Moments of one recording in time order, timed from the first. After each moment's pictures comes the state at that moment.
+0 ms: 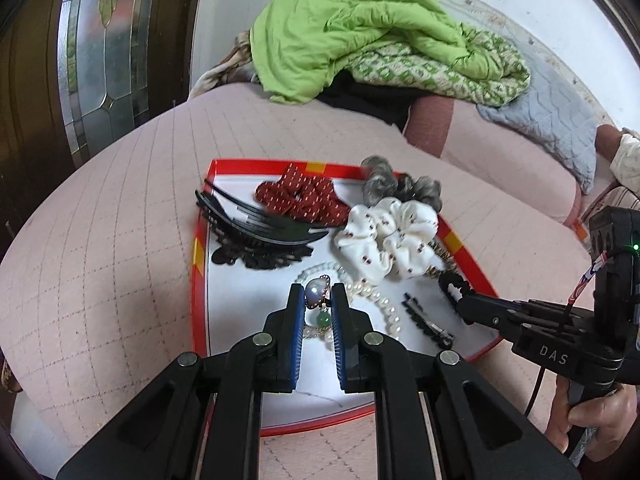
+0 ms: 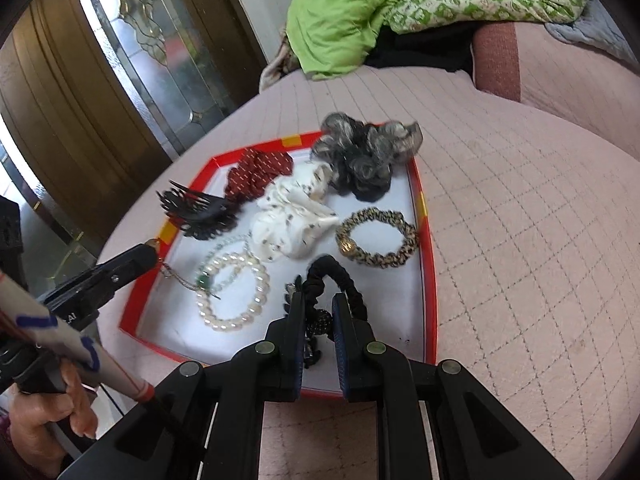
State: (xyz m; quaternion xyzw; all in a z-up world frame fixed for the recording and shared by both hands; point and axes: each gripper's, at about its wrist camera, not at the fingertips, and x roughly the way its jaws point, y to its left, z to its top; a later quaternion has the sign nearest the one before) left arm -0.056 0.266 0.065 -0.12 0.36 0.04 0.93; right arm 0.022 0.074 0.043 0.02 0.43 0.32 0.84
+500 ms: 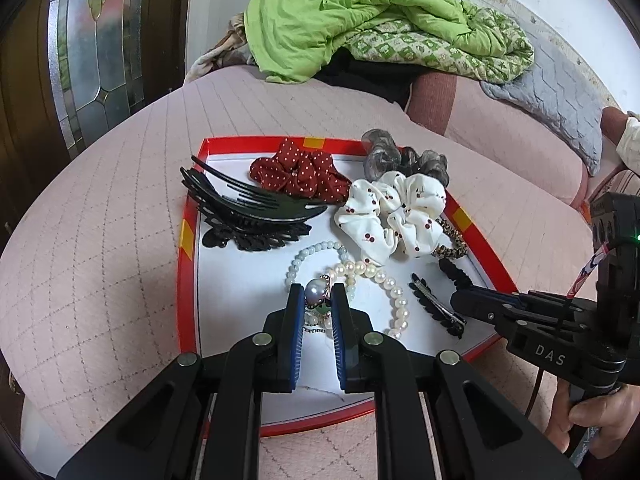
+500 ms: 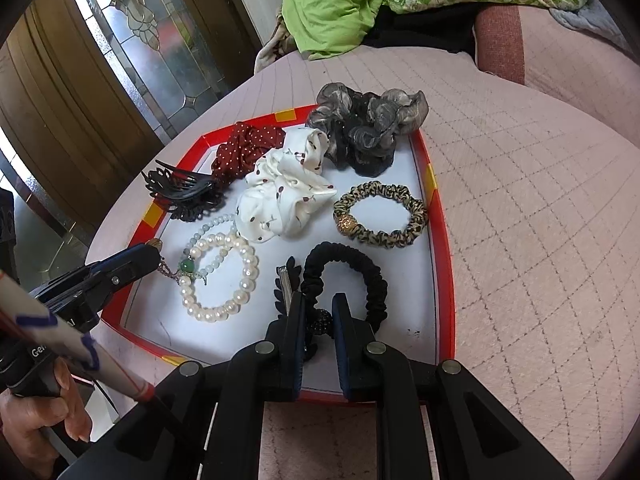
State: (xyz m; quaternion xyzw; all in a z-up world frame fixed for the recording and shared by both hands) left arm -0.047 0.259 0.052 -0.11 0.39 0.04 0.92; right arm 0.027 0.083 0.029 0.02 0.45 0.32 0.83
